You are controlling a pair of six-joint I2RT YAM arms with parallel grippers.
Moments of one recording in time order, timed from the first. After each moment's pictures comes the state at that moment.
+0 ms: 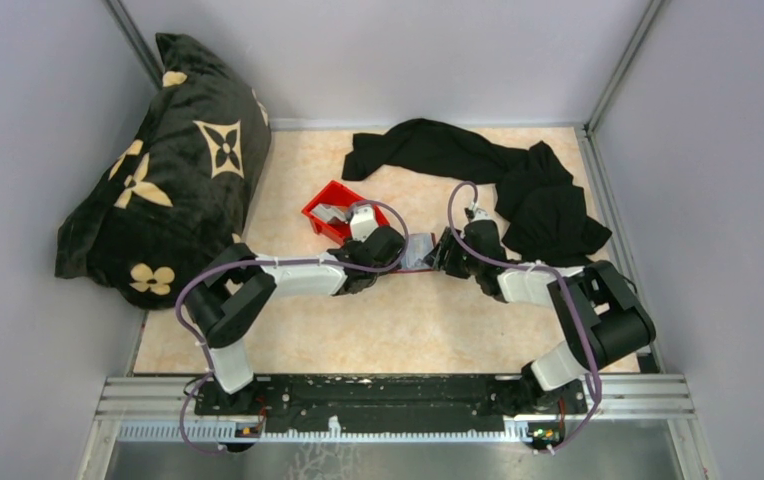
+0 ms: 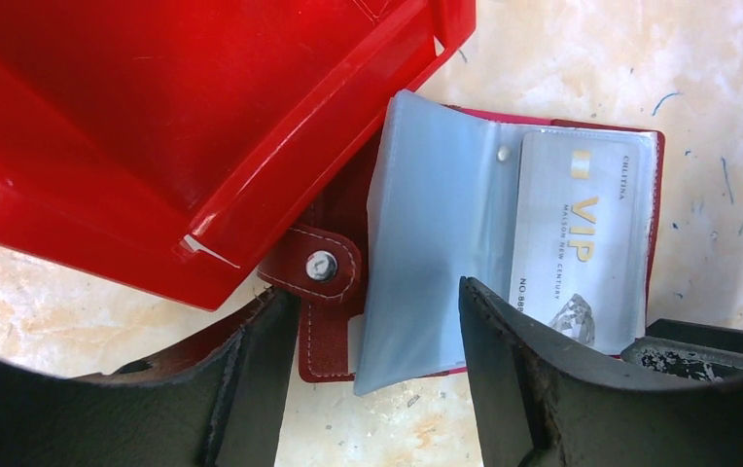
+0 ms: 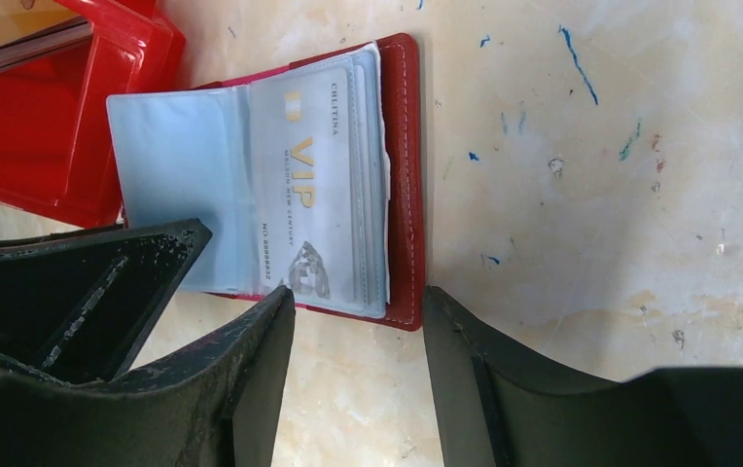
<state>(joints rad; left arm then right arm) -0.91 1.82 0.99 -0.02 -0.55 -0.94 0.44 1.50 0.52 0.32 -0.14 0.68</state>
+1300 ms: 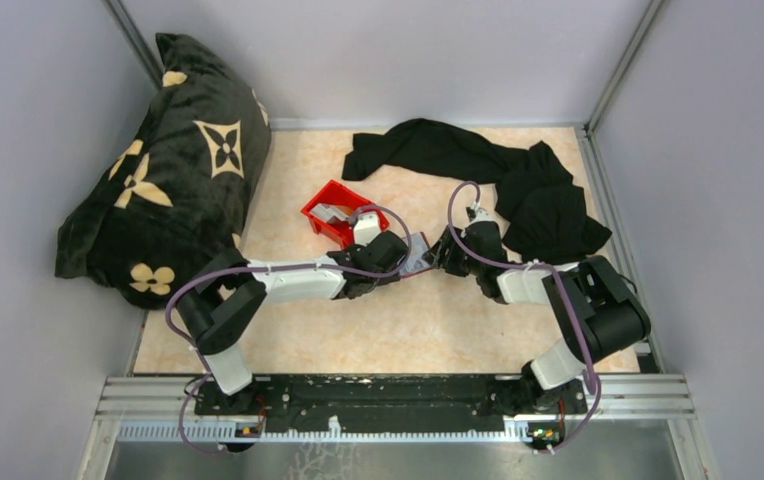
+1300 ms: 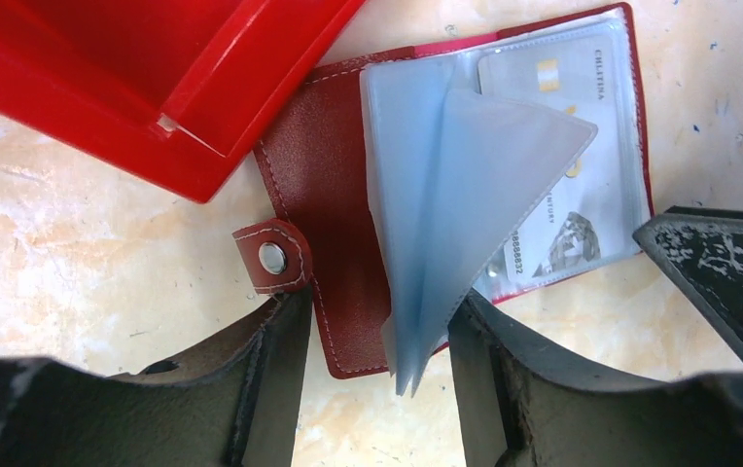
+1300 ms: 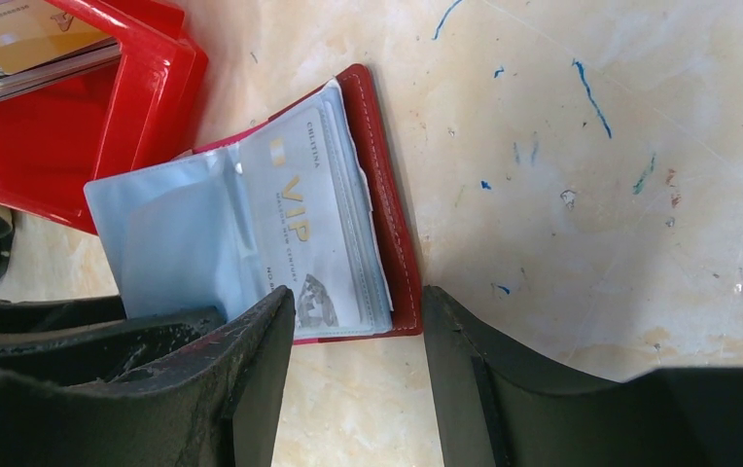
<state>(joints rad) -0.95 1.77 0.98 -0.14 -0.50 -0.94 0.42 1.54 0.50 0.44 -0.17 0.70</state>
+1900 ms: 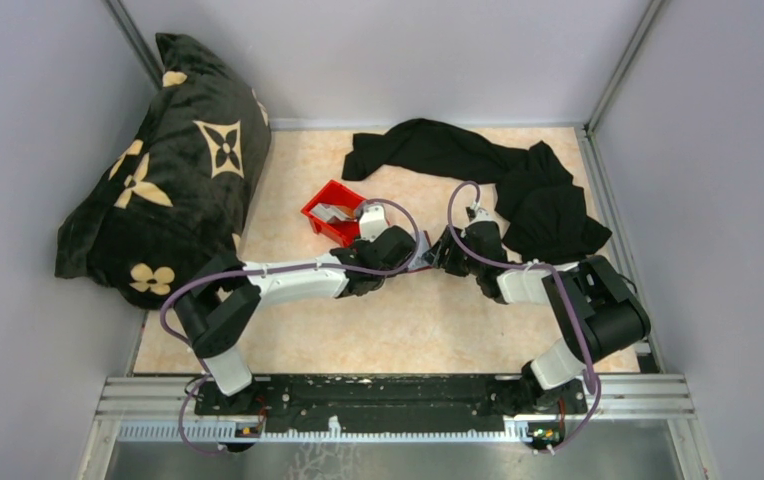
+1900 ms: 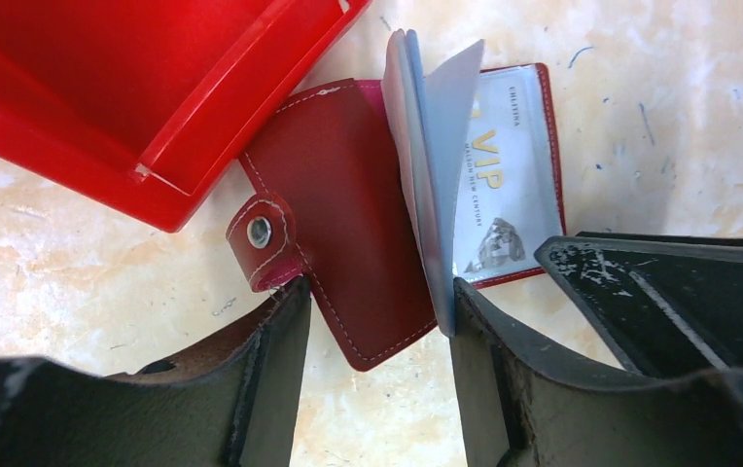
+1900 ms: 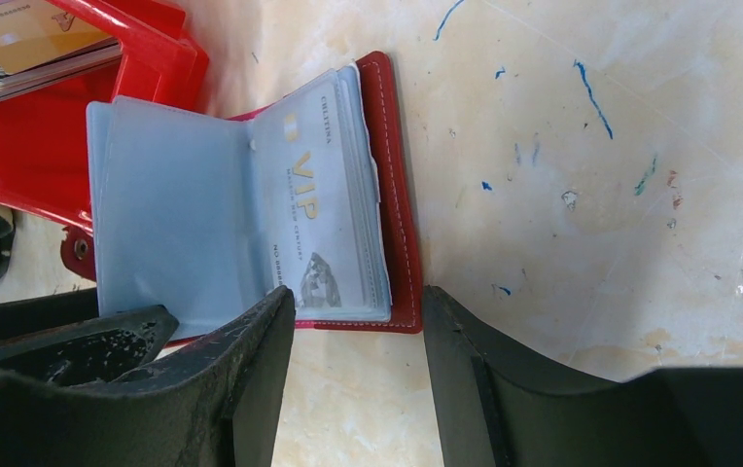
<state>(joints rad) -0.98 1.74 1.04 -0.16 -0.59 -0.93 0.42 1.54 0.50 0.45 -0.17 0.70</state>
